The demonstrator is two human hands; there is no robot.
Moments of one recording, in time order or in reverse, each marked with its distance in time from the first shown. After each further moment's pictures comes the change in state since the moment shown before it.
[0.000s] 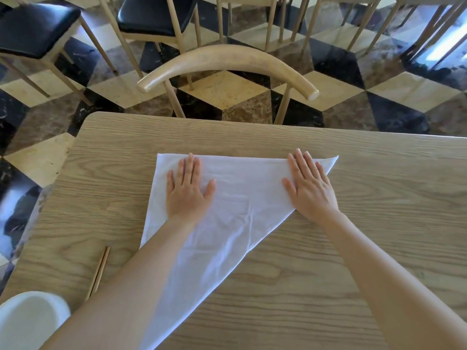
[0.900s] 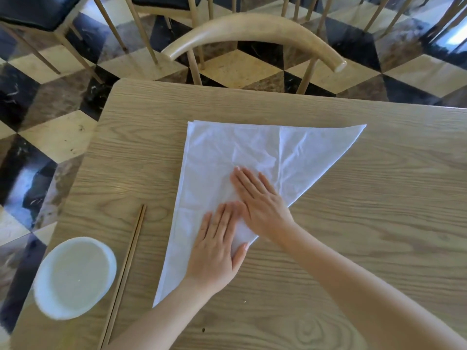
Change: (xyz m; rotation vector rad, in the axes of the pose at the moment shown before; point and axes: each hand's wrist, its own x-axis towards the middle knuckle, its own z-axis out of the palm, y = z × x) left_hand -0.179 -0.030 0.007 -0.020 -0.095 0.356; right_hand -0.086 -0.157 0.035 0.059 -0.030 -0.395
